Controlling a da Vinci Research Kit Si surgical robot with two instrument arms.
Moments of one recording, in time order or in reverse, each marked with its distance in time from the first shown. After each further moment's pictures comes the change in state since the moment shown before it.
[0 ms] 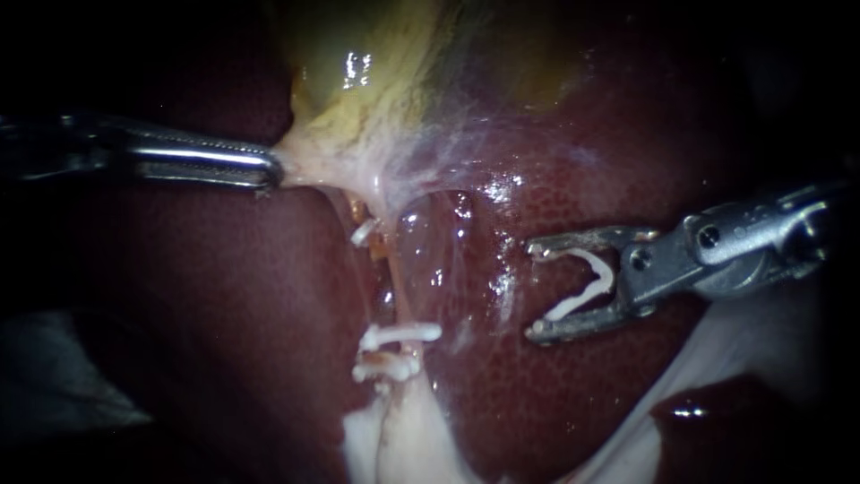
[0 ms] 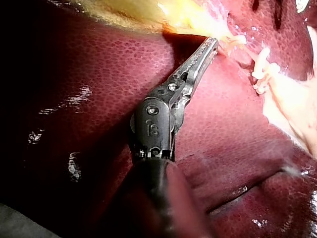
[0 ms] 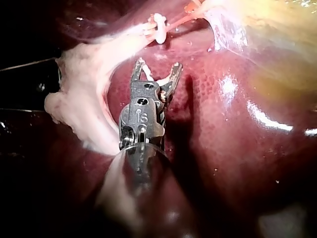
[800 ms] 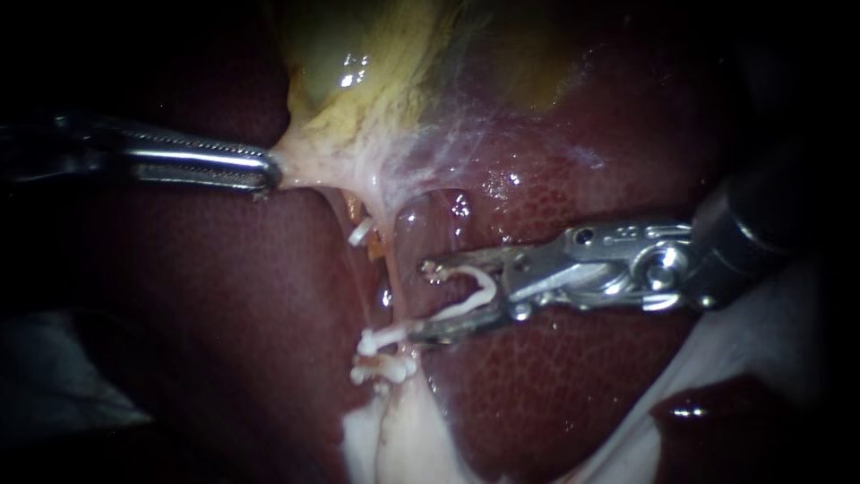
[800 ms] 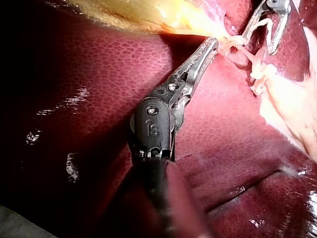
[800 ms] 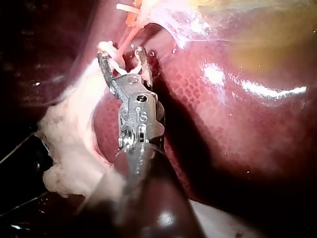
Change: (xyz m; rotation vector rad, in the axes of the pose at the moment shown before) right arm -0.001 0.002 0.013 0.153 0.162 0.392; left arm 0.000 0.001 0.000 0.004 0.002 0.000
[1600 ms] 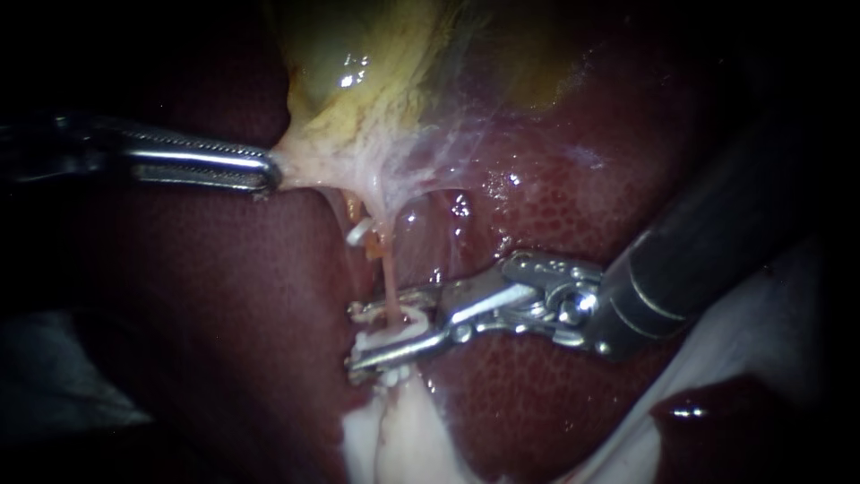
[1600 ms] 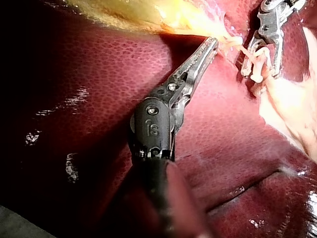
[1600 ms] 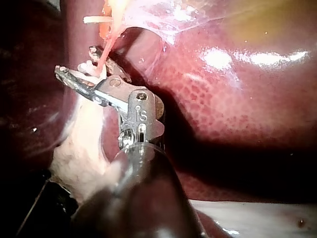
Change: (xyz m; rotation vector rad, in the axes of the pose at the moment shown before) right arm -0.002 0.001 0.006 0.295 0.213 0.150; left arm 0.000 0.000 0.000 0.002 0.000 0.000
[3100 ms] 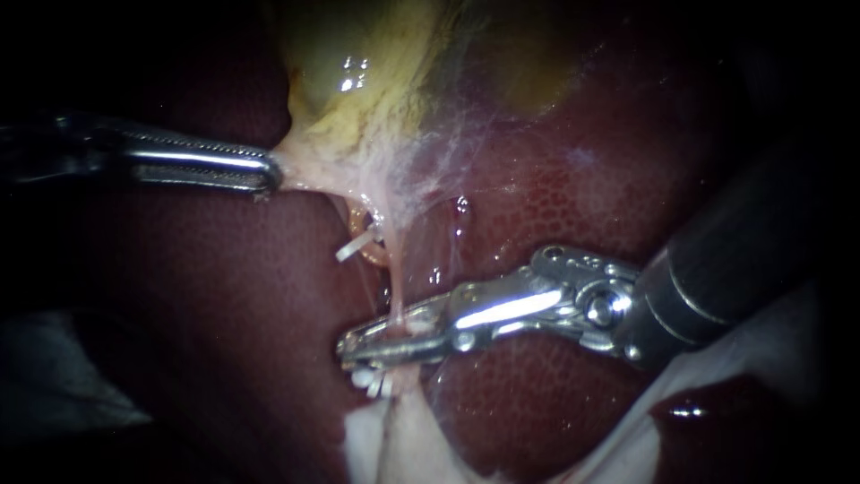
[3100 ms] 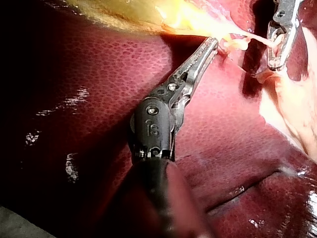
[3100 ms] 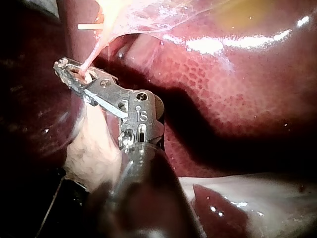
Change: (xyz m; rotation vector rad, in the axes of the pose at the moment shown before) right arm 0.002 -0.004 -0.002 0.084 -0.010 0.094; left arm 0.000 0.000 0.000 0.000 0.000 0.000
